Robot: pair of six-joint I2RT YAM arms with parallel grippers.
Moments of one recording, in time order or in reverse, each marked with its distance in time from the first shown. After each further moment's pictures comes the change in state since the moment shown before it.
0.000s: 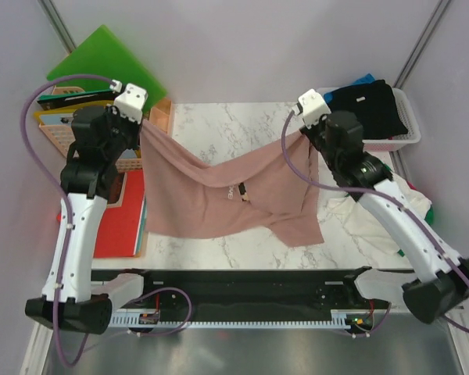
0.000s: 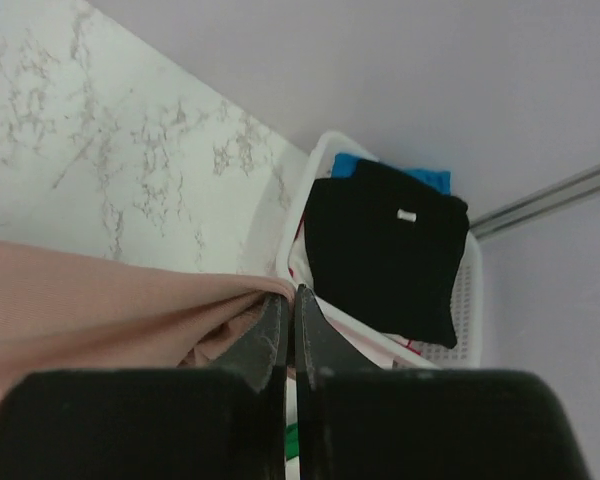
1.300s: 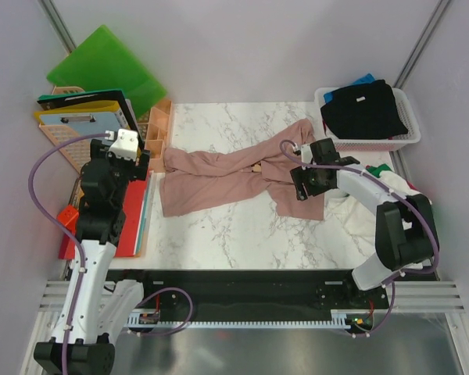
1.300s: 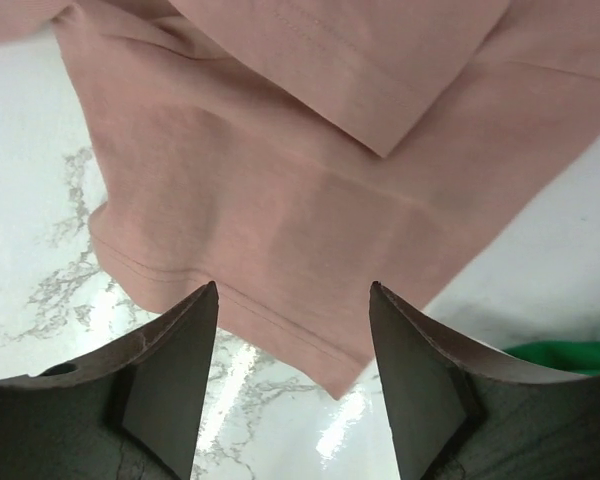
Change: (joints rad) left arm 0.034 -0.296 -0.553 0.348 -0.183 -0.023; right arm -0.248 0.444 -0.219 -0.235 -0.444 0.385
